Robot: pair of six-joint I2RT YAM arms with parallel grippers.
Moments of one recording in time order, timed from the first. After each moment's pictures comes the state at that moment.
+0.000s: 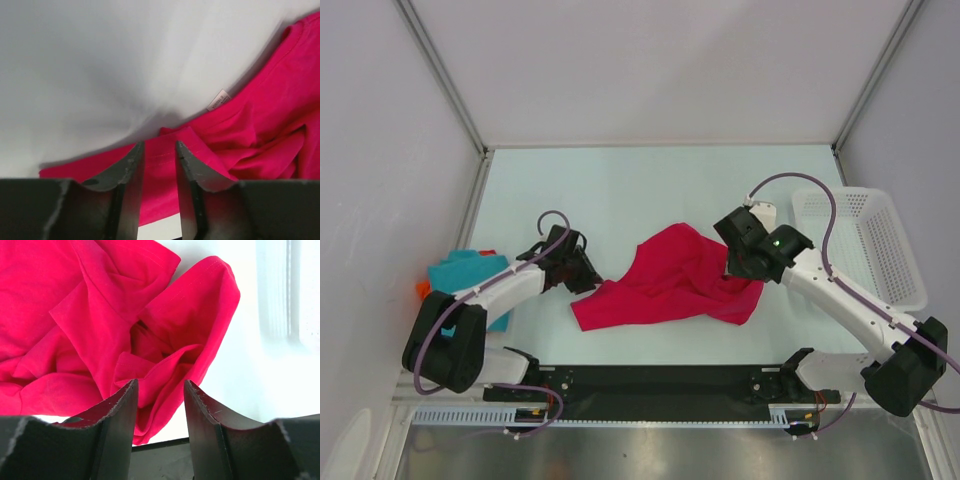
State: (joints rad) left arm -0.38 1.34 0.65 -0.35 0.09 -0.91; right arm 0.68 1.22 1.13 -1.04 0.45 0.77
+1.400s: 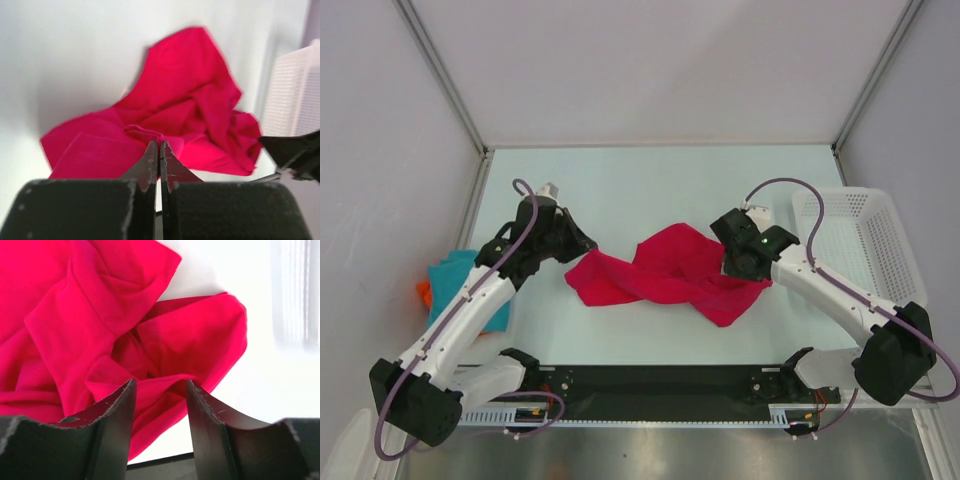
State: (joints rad) left arm -0.41 1.05 0.99 -0.59 0.09 -0.80; right arm 0.64 1.29 1.05 -0.92 0.43 0.77
